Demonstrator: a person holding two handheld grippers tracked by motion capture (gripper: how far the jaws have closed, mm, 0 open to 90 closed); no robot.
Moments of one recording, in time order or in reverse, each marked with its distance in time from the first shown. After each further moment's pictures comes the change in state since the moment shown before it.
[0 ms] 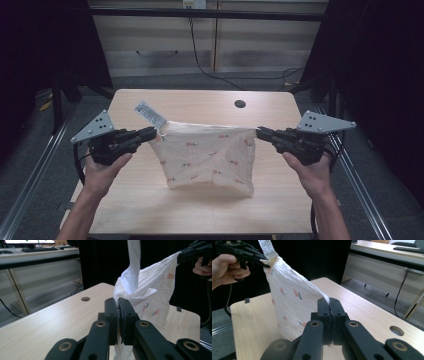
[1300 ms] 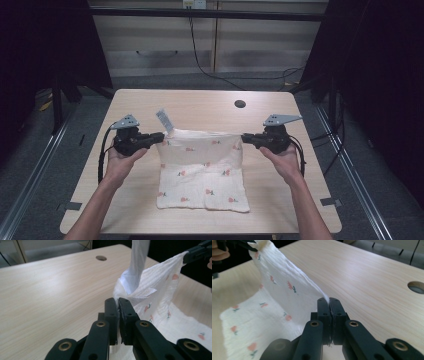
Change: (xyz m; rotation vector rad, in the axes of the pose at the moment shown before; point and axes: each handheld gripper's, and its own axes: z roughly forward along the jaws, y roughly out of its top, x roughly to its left) left arm 0.067 -0.078 0.074 0.253 0.057 -0.189; right arm -0.065 -0.083 0.098 0.233 0.029 0.139
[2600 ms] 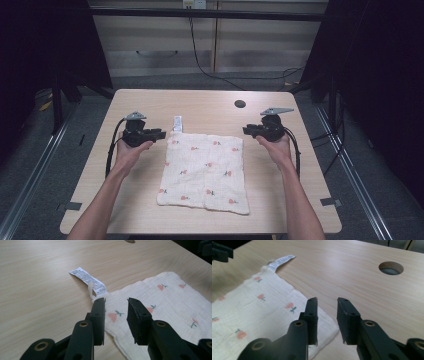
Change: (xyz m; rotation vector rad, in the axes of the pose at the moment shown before) left arm 0.051 -0.015 0.042 0.082 0.074 -0.106; right arm -0.063 -0.015 0.047 0.045 -0.131 0.134
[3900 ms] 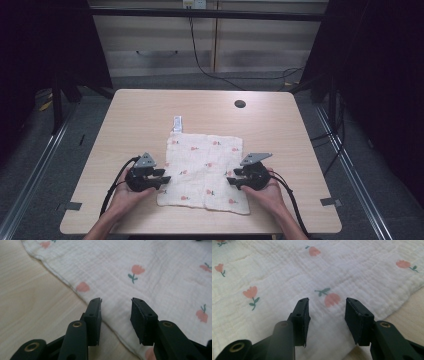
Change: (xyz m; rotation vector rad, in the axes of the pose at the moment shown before) left arm -0.081 -0.091 -0.021 0.186 -0.024 0.232; right arm 0.105 -0.090 -0.006 0.193 0.090 -0.150
